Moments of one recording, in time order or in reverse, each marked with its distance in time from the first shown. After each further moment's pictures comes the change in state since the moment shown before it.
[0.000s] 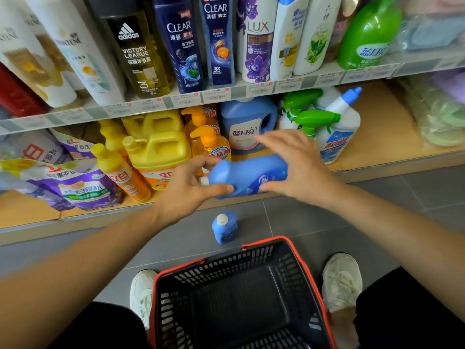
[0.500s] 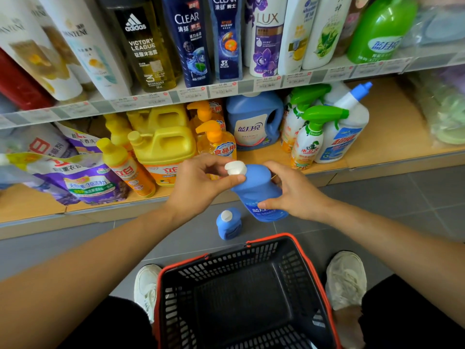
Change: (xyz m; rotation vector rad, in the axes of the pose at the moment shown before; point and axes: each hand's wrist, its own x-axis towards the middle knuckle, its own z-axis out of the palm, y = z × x) left_hand -0.003 0.005 0.013 0.078 0.111 0.144; right_hand -0.020 0.001 0.047 0.551 -0.249 0.177
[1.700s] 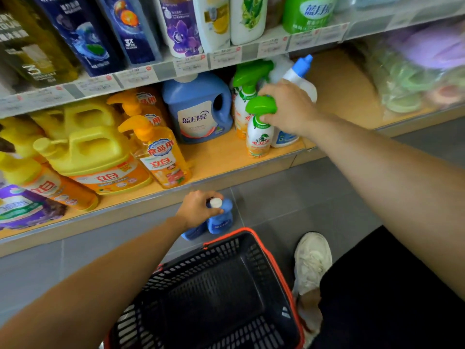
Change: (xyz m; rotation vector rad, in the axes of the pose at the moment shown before) left_hand 0.029 -0.148 0.130 0.418 -0.478 -0.092; right_hand 0.058 0.052 -0.143 -0.665 0.299 0.246
